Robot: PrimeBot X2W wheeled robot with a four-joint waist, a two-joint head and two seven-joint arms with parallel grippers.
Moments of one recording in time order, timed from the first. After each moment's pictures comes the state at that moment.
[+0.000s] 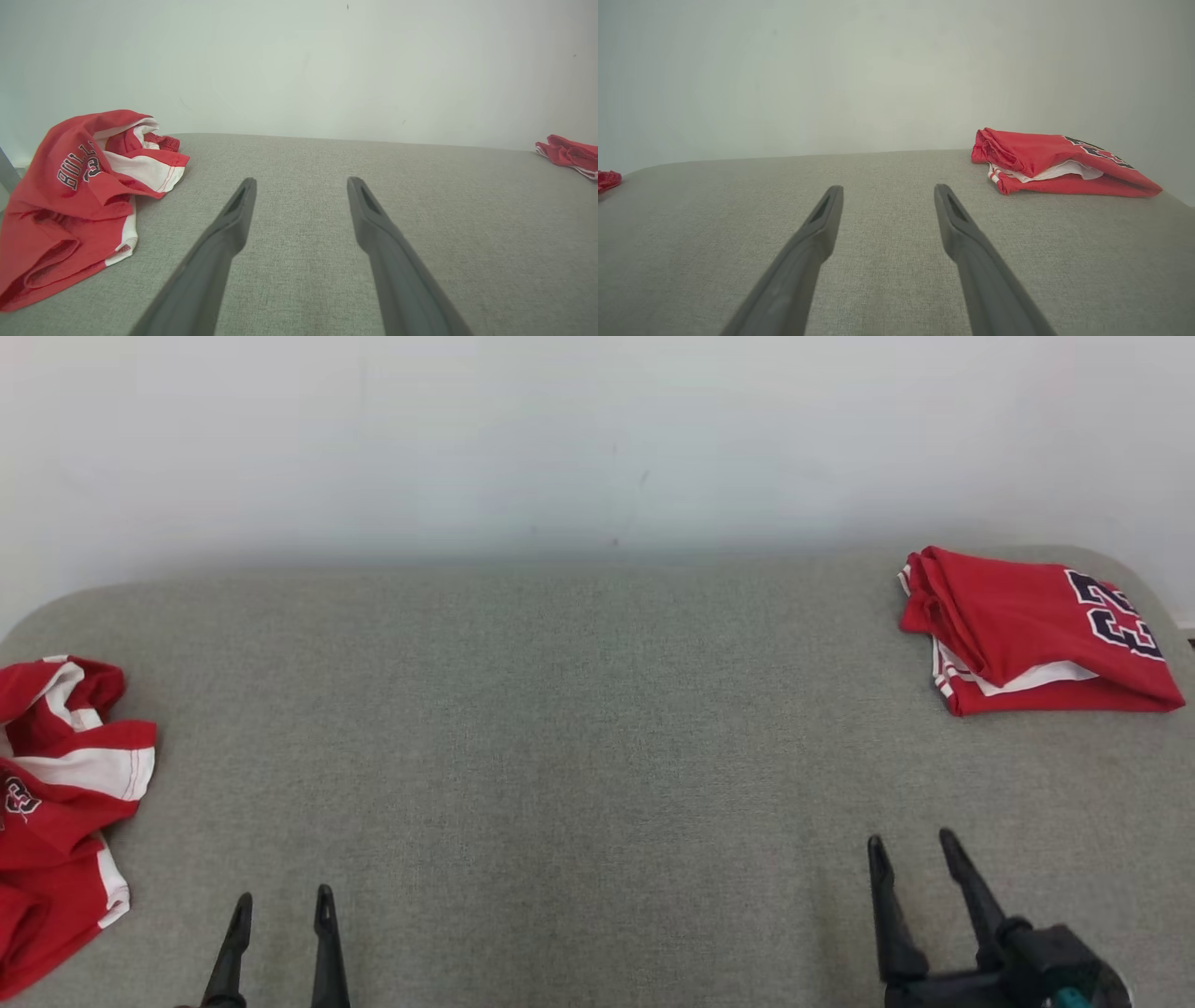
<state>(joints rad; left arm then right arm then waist) 0.06 0.05 0.03 0.12 -0.13 -0.04 -0.26 -0.01 -0.06 -0.01 0.18 0.08 0.13 -0.26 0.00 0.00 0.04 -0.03</state>
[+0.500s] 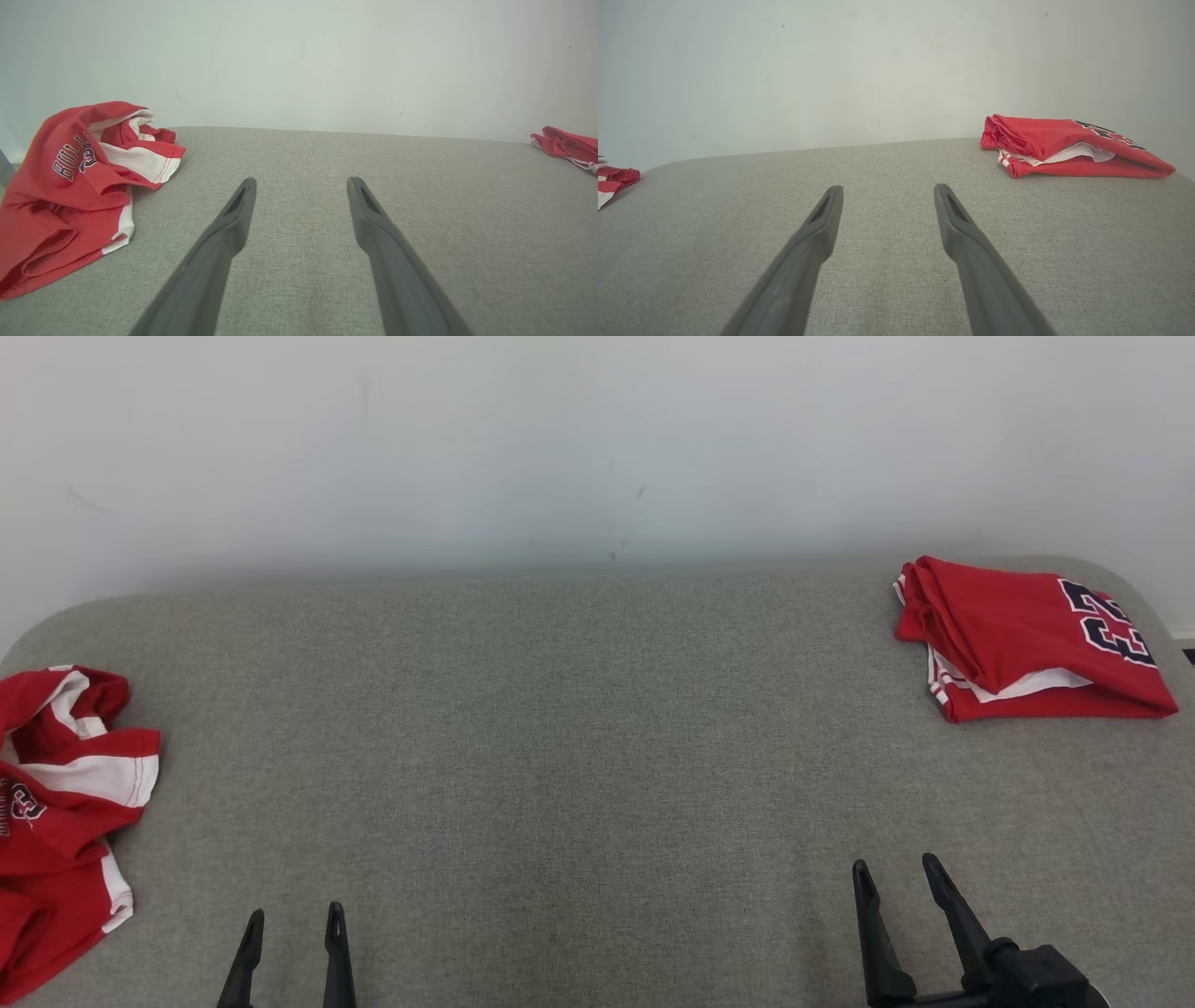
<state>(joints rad) 0.08 0.05 0.01 0.15 -0.13 -0.04 -0.26 0.05 -0.05 0.03 0.18 0.12 0.13 -0.26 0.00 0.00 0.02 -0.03</state>
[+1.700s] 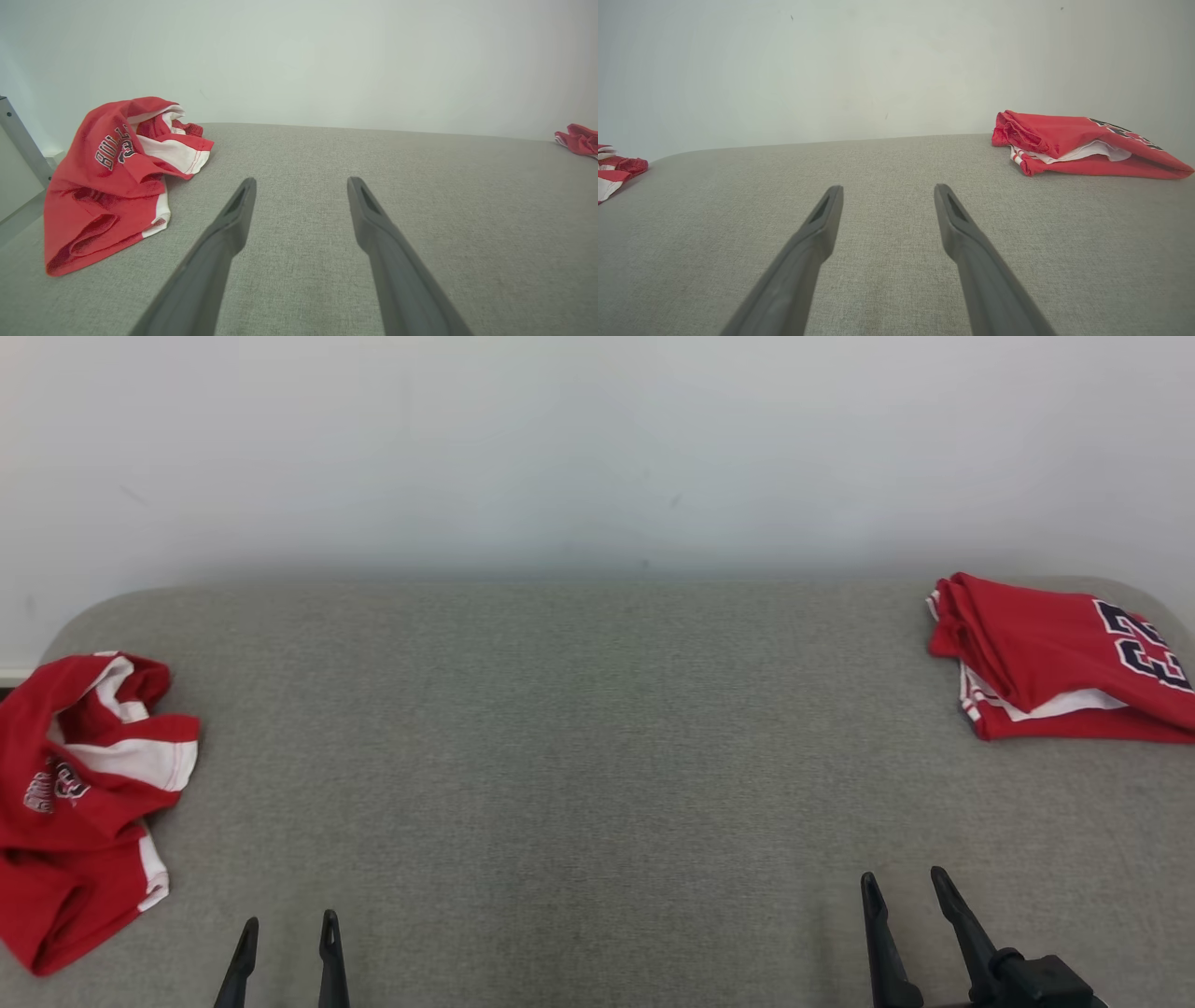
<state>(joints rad) 0.08 0.05 0.03 0.16 -0.11 -0.04 -0.26 0.06 -0.05 0.01 0.19 0.11 0.13 -0.26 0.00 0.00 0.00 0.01</state>
